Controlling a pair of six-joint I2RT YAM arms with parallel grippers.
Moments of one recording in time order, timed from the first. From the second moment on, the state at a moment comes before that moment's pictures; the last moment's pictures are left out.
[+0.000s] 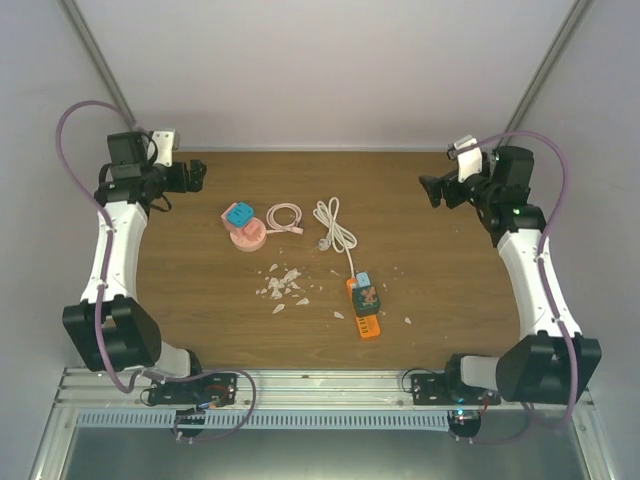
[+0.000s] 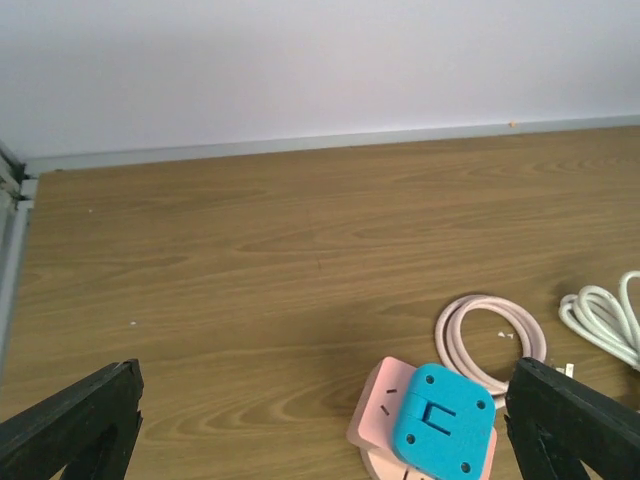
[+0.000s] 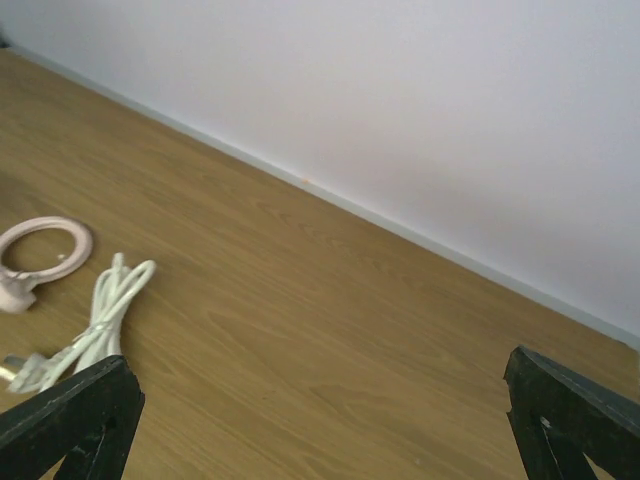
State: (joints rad) left arm 0.19 1.43 1.40 -0.58 0.32 0.13; right arm -0.06 1.26 1.20 -0.37 -0.43 -0.35
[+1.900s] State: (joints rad) left arm 0.30 1.59 1.45 -0.86 0.70 0.25; right arm 0.63 2.42 2.03 -0.51 -0.51 -0.70
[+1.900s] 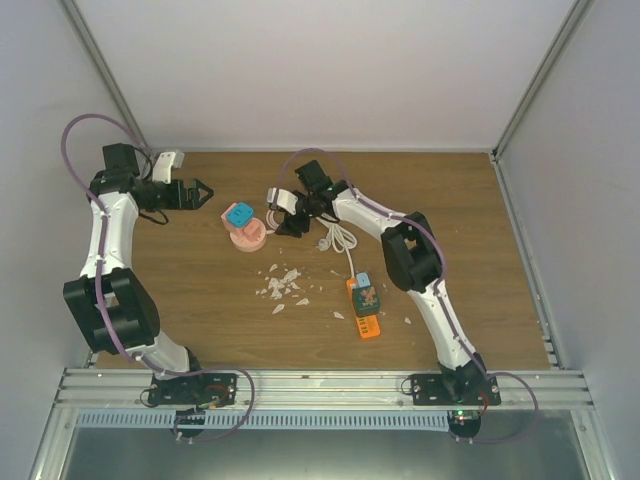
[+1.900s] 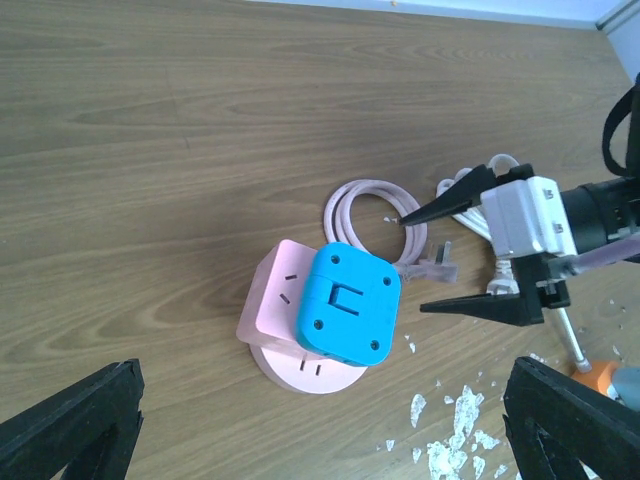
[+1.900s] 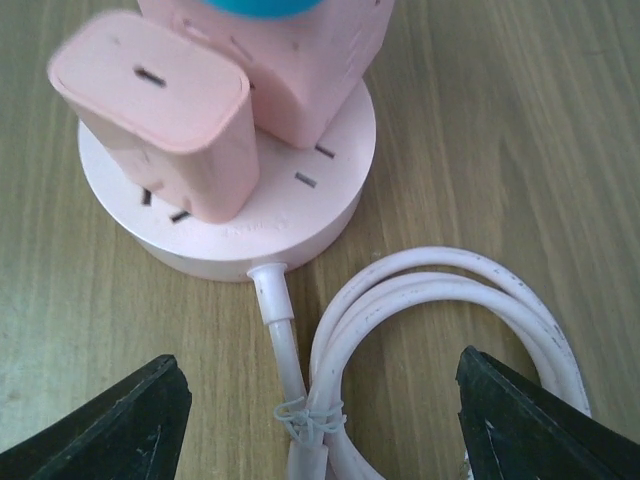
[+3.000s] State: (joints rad) left arm 0.30 1.57 1.47 -0.91 0.71 0.33; right arm 0.69 2.41 1.90 -0.49 -0.45 -0.83
